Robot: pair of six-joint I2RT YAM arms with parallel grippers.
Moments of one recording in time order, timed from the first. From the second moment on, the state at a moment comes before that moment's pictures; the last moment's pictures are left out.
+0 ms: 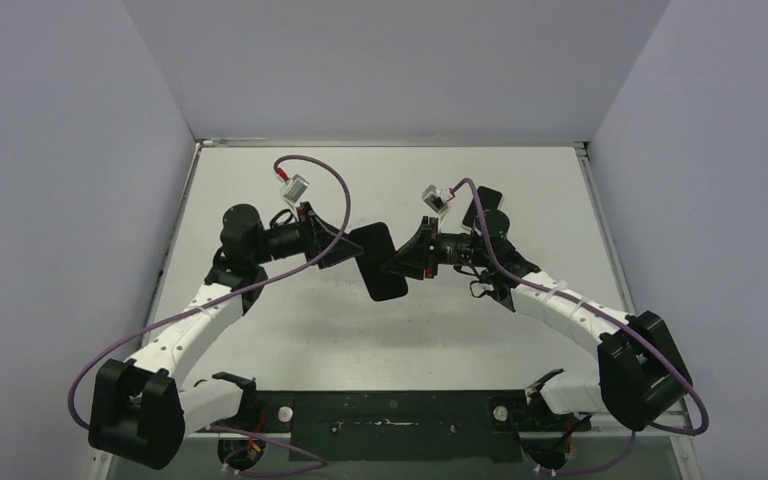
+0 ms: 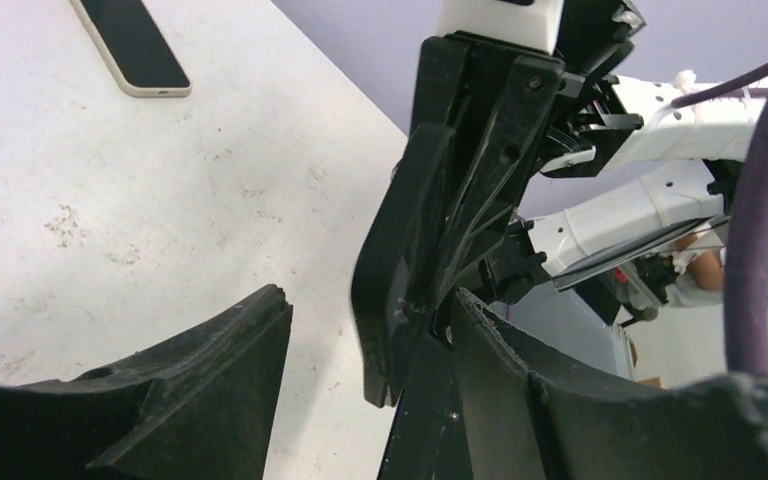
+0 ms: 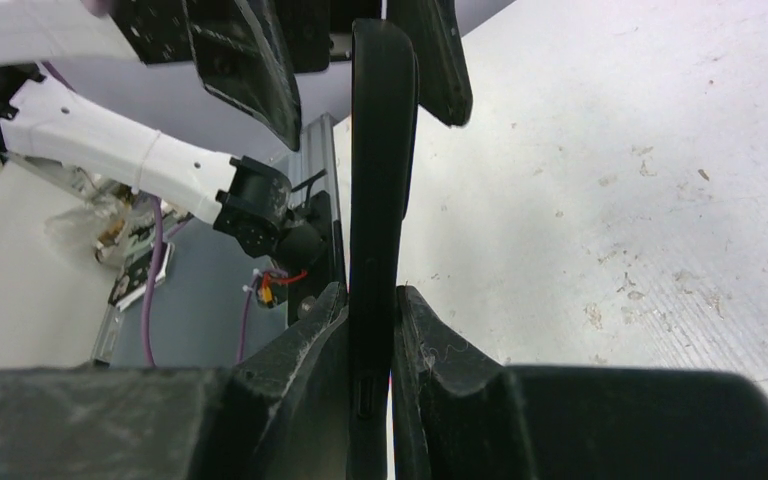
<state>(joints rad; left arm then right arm) -0.31 1.14 0.75 0.34 0.95 -0.65 0.56 1.32 0.76 0.48 -0.93 0.52</state>
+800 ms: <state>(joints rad) -0.41 1.17 0.62 0.78 0.84 -0.95 0.56 1.36 0.65 1.00 -0.83 0.91</state>
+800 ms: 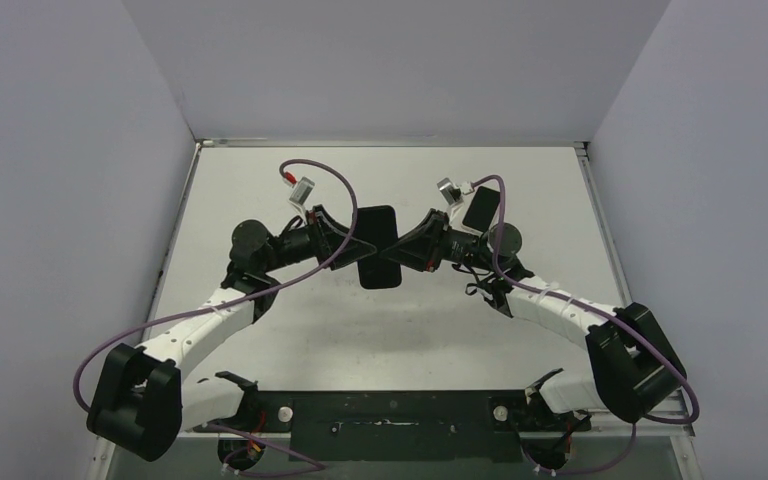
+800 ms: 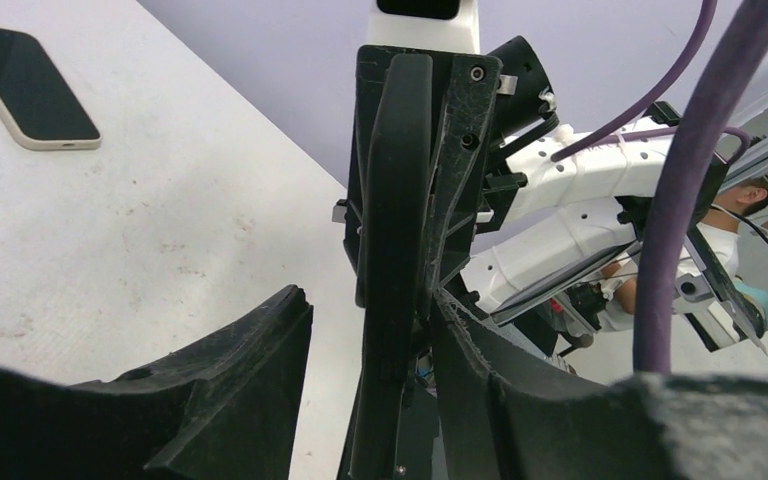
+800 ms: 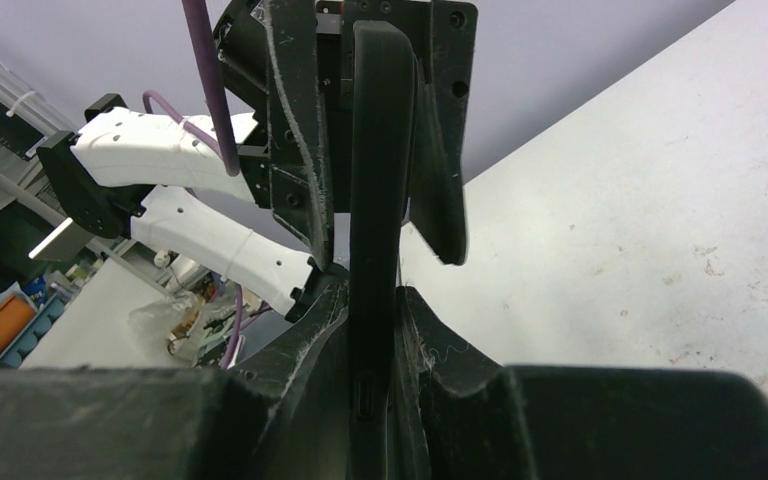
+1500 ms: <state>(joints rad) -0.42 1.19 0.63 0.79 0.84 -0.97 0.54 1.26 0.65 0.84 -0.94 0.65</state>
